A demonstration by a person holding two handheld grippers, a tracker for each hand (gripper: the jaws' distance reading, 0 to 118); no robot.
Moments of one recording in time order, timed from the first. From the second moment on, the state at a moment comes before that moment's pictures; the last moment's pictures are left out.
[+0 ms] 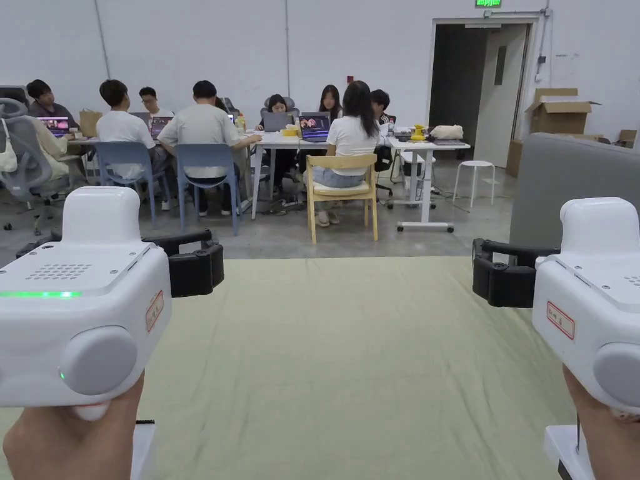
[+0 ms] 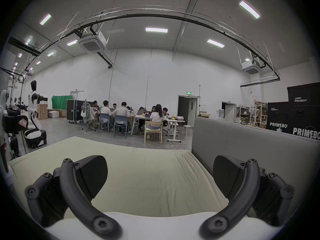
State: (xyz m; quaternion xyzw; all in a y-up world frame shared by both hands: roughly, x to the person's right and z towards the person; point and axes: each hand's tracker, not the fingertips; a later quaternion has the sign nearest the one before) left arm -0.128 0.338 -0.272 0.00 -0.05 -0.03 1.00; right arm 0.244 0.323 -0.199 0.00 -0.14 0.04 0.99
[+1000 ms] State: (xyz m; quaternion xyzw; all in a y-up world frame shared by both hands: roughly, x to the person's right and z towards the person) left arm -0.132 0.342 -0.267 0.01 -0.04 -0.03 1.00; right arm 0.241 0.322 -0.199 0.00 -0.13 0.05 0.99
